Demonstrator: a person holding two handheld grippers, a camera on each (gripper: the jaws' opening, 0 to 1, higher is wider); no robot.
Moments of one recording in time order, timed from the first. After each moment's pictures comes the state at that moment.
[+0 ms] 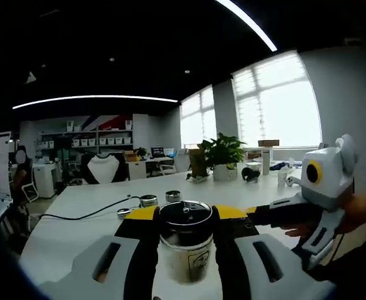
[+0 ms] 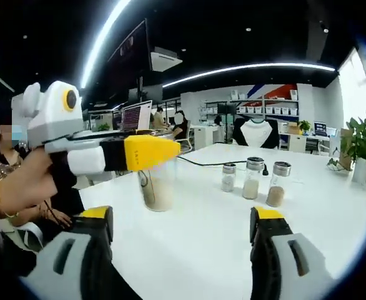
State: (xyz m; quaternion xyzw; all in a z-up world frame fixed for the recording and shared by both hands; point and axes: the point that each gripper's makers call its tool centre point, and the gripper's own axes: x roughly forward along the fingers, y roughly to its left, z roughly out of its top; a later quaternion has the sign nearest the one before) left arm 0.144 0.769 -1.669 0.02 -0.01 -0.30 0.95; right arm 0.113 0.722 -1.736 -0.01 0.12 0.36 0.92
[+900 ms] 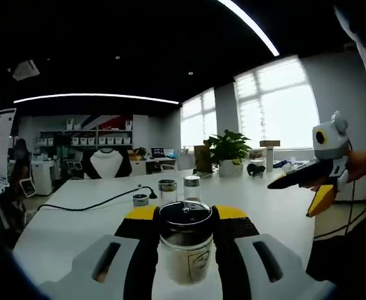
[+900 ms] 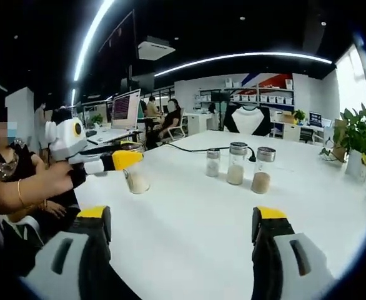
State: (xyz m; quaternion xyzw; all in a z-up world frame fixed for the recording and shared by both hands) left arm 0.183 0.828 -1.738 0.01 0.00 -0.31 0.95; right arm 0.122 0.691 -1.753 -0.03 0.16 0.35 0.92
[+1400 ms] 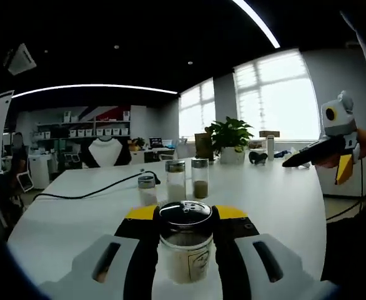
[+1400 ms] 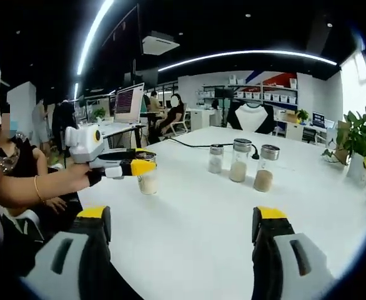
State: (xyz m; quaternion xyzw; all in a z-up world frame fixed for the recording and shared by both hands) left arm 0.207 0.838 -1.770 0.02 0.01 -0.32 0.95; right arm 0.121 0.693 -1.757 -0.04 0.17 0.35 0.92
